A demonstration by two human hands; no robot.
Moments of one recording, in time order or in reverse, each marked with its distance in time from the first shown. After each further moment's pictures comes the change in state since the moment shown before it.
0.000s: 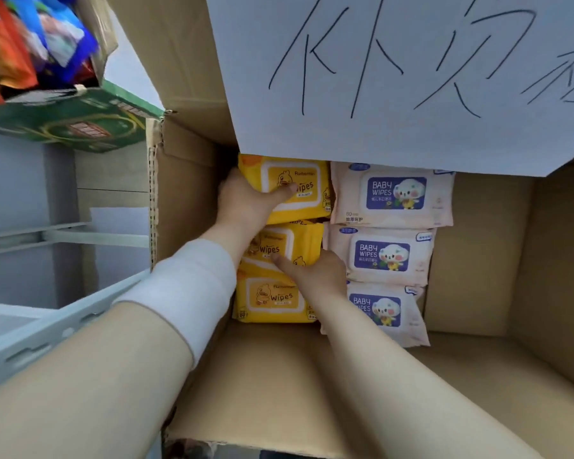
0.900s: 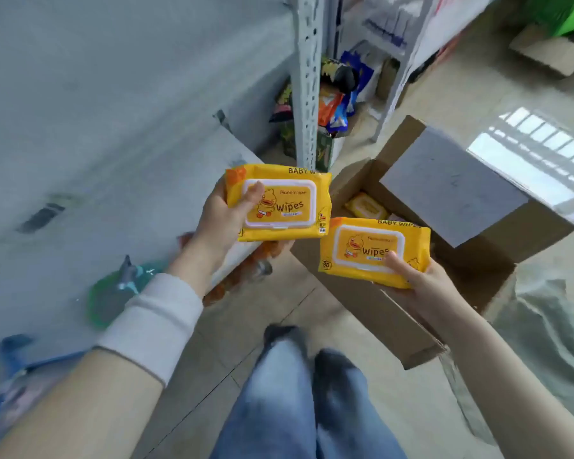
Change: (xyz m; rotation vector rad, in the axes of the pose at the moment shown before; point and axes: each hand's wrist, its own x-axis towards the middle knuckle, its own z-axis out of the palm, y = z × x) left_hand -0.591 -0.058 -0.213 -0.785 0.540 0.217; right_hand -0.450 0.040 -0.189 0.015 -0.497 -0.491
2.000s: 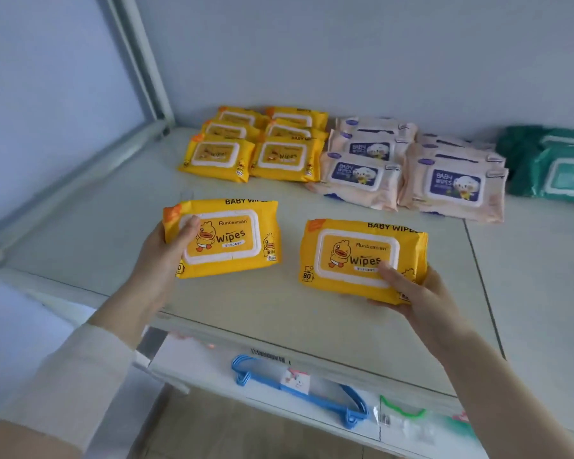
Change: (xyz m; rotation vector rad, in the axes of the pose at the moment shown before) left_hand -0.401 -0.129 -0.729 -0.287 1.116 0.073; right_hand -0.254 0.117 0.750 -0.420 -1.004 -0.228
